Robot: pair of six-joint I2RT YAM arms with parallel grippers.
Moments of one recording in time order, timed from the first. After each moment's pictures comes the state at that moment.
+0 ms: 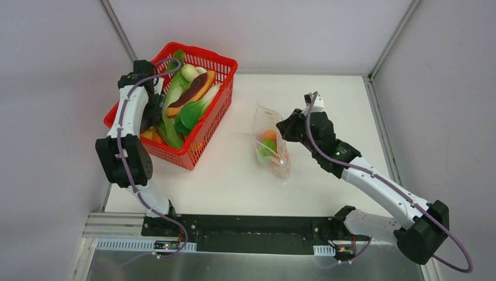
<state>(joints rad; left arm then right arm) 0.13 1.76 1.64 -1.05 -0.34 0.30 0.72 1.08 0.90 -0.17 0.19 0.64</state>
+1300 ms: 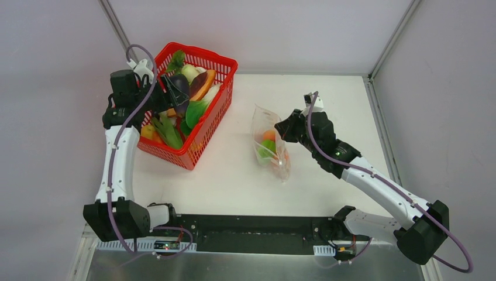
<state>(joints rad) 0.13 1.25 1.30 -0.58 0.50 -0.33 0.72 1.08 0.90 -0.17 0.16 0.67</state>
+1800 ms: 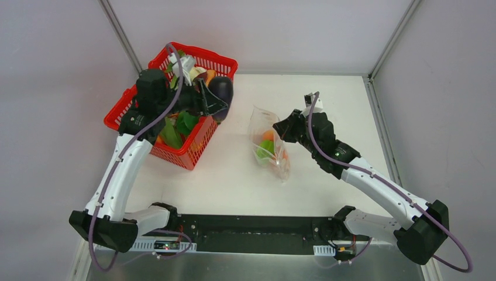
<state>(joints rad) -0.20 1.15 1.34 -0.50 0.60 -0.43 0.72 1.08 0.89 -0.13 0.14 0.71</state>
